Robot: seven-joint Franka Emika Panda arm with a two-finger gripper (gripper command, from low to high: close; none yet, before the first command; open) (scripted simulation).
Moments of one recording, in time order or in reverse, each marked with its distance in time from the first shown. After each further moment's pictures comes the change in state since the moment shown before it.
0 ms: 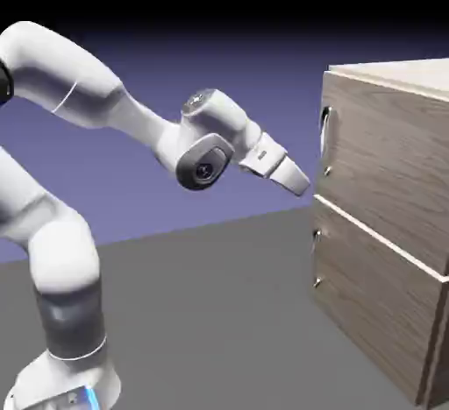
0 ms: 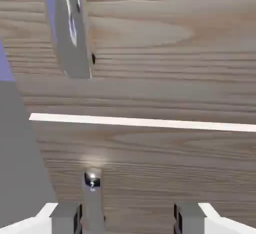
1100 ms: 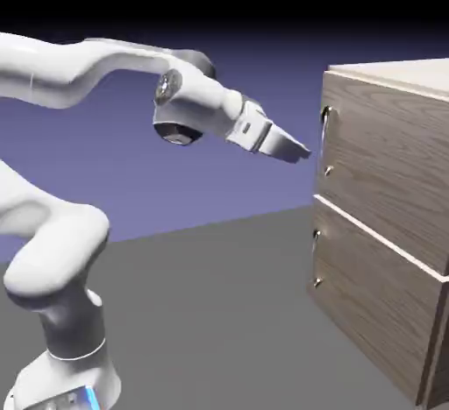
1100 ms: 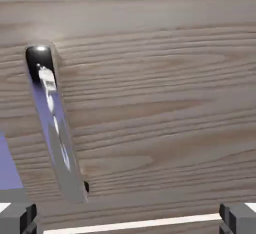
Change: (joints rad) arm -0.544 -0.259 0.579 0.145 1.435 -0.190 -0.950
